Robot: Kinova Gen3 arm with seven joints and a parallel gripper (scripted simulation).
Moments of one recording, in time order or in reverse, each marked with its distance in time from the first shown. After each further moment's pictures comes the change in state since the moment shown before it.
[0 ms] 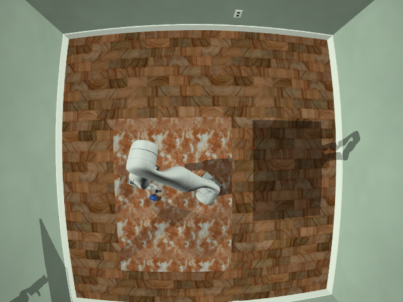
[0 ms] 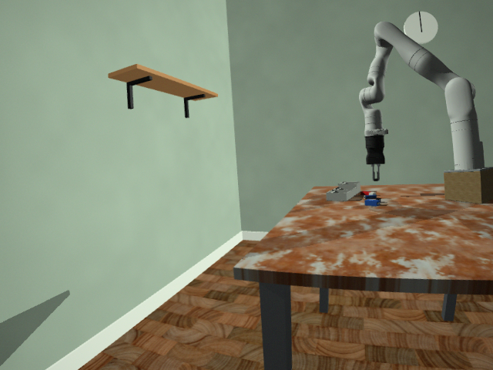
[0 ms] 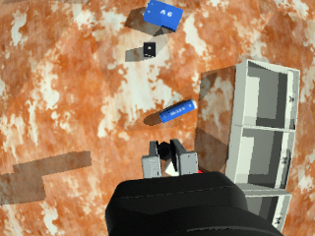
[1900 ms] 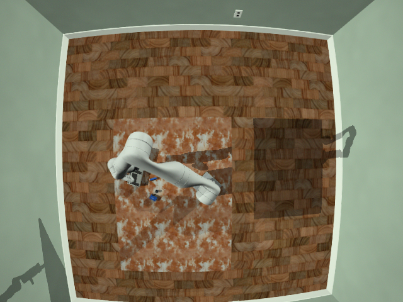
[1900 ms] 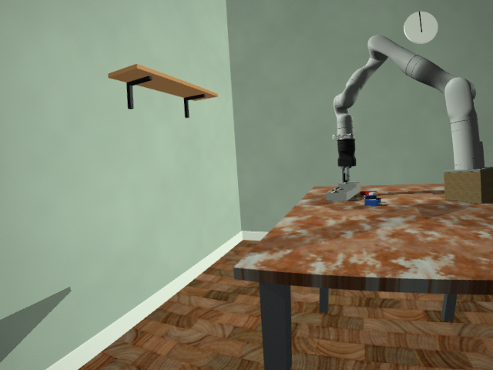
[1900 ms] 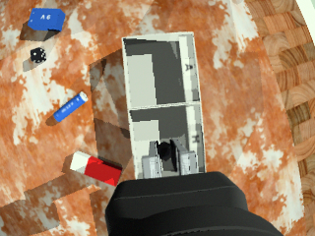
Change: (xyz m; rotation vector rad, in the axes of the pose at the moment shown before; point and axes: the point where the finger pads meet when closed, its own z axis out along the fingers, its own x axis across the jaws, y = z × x) arm 0.126 0.039 0.007 0.000 0.007 0.187
